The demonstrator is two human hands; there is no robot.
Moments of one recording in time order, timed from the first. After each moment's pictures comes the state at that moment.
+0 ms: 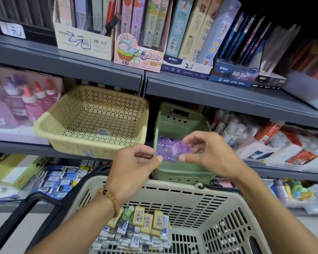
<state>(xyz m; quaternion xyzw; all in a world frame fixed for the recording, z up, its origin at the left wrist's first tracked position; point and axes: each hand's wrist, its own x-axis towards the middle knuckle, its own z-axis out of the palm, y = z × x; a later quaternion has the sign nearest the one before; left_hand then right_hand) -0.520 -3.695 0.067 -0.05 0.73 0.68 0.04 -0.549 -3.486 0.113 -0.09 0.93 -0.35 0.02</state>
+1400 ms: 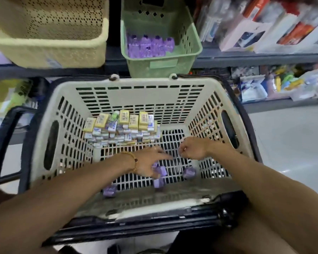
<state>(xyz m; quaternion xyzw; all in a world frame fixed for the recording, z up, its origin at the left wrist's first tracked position) -0.404 -3.643 -0.095 0.42 0.79 0.12 0.42 -0.387 -3.443 -0.060 0.00 0.88 -0.15 0.46</state>
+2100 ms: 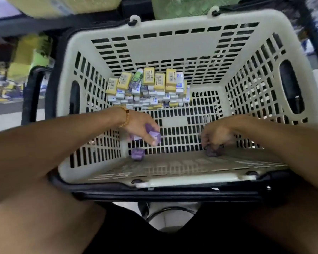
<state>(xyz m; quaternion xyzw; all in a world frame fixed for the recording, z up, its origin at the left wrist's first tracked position) -0.438 -3.716 -0.097 0.22 0.75 0.12 0.61 -0.382 -3.466 -0.117 -0.06 0.76 -0.09 0.65</state>
